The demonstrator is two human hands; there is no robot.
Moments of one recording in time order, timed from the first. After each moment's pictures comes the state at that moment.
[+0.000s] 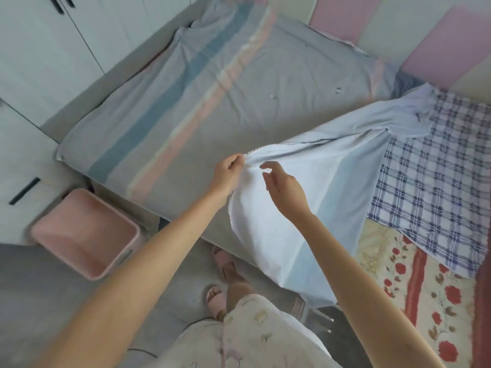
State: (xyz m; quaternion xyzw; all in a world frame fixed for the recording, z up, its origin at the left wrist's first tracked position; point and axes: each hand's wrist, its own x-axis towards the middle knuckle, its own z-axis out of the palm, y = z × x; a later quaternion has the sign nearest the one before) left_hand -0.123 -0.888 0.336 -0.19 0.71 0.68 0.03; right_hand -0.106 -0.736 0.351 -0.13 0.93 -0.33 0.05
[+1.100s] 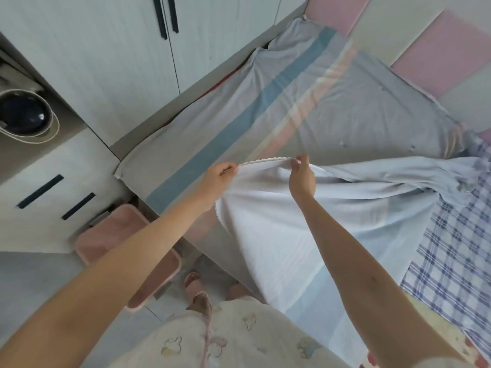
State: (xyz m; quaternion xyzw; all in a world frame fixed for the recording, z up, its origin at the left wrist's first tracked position) left_hand -0.279 -1.235 0.322 -0.20 0.71 0.68 0.06; right_hand -0.374 -1.042 0.295 0.08 0.94 -0.32 0.10
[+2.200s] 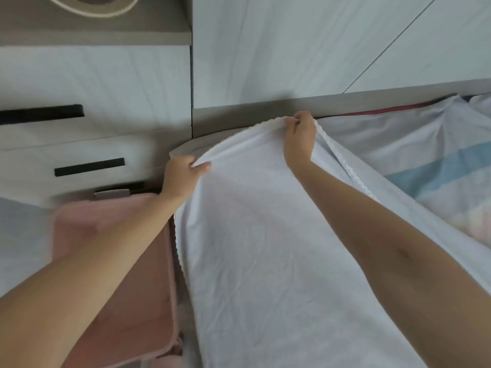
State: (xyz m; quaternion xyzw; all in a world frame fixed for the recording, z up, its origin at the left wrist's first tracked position) left_hand -0.298 -1.599 -0.067 -0.46 0.69 0.52 -0.19; right_hand -0.528 -1.522 -0.028 -0.27 0.86 -0.42 0.09
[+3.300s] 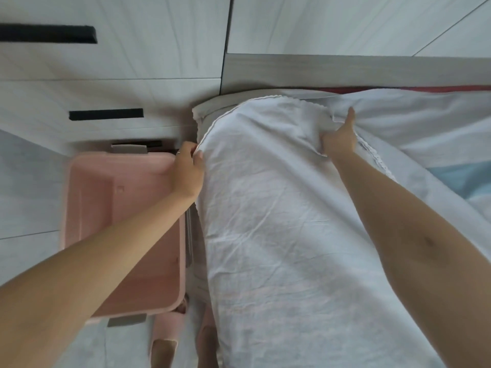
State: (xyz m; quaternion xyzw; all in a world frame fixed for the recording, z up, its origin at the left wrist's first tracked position) left_hand -0.257 -1.559 -0.154 -0.59 0.63 0.46 -0.20; right_hand -0.557 -1.496 -0.114 -0.10 0.92 -0.26 0.27
